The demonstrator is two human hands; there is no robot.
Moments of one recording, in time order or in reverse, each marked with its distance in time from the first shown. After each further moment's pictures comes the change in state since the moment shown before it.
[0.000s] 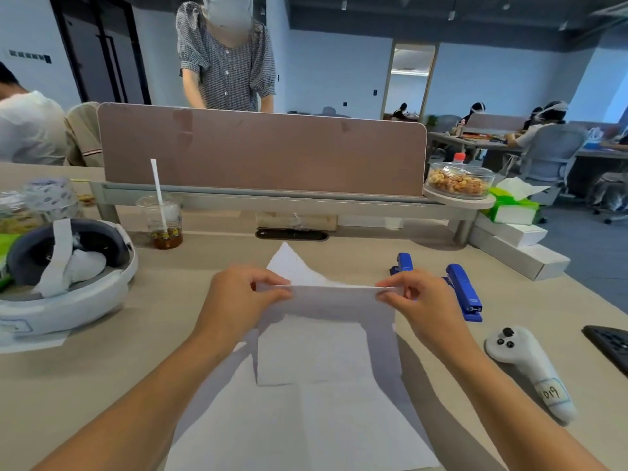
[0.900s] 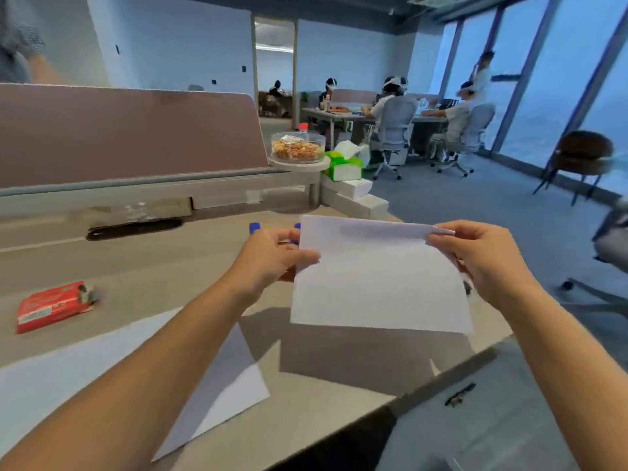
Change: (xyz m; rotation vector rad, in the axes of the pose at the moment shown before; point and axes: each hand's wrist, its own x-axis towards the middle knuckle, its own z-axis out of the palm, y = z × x) left_hand -0.030 0.150 0.193 -0.408 -0.663 -0.088; right_hand -0.102 0.077 -0.246 0.293 0.373 0.428
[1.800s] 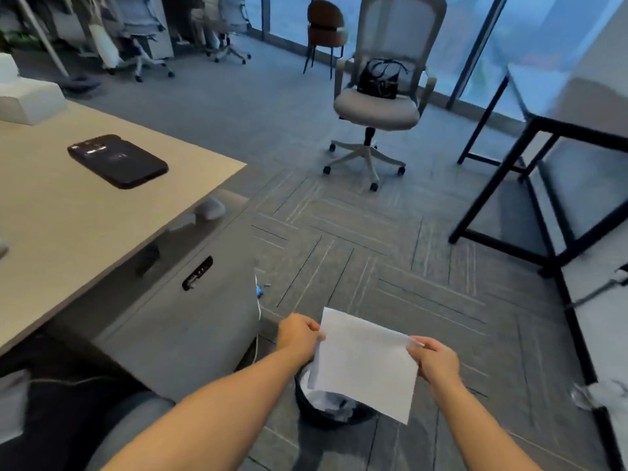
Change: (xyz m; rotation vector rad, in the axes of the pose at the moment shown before) left_hand -0.156 -0.224 0.473 0.545 -0.710 -0.239; right_hand -0.364 0.350 -0.283 0.031 0.878 0.957
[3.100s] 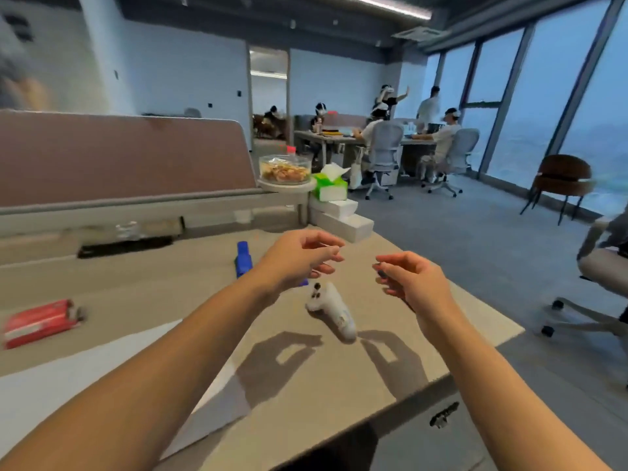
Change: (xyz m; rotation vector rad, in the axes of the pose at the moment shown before) left_hand -0.228 -0.010 -0.473 -0.345 0.610 0.359; right_hand -0.347 -0.325 0.331 0.011 -0.935 -0.813
